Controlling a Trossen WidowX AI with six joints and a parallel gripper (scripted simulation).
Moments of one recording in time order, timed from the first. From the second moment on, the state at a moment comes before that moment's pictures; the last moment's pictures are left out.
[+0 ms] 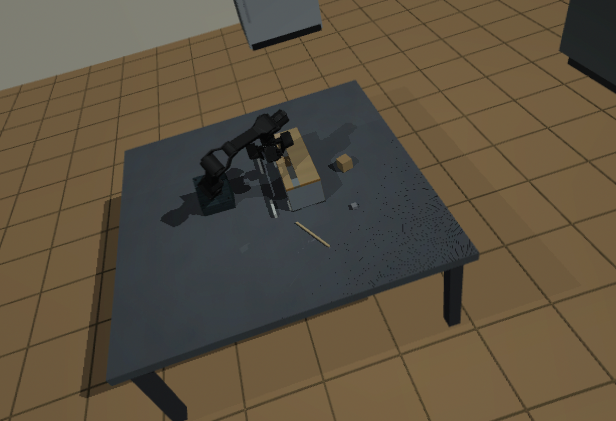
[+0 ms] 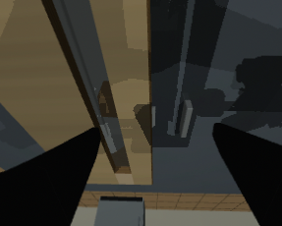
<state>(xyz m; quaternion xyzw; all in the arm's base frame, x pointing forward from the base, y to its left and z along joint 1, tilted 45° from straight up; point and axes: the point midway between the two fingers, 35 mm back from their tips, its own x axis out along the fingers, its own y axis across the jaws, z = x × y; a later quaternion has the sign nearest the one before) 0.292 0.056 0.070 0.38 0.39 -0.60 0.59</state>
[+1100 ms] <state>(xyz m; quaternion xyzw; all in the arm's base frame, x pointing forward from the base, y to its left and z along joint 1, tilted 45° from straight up) 0.291 0.025 0.042 0.38 0.38 -0.61 0.58</state>
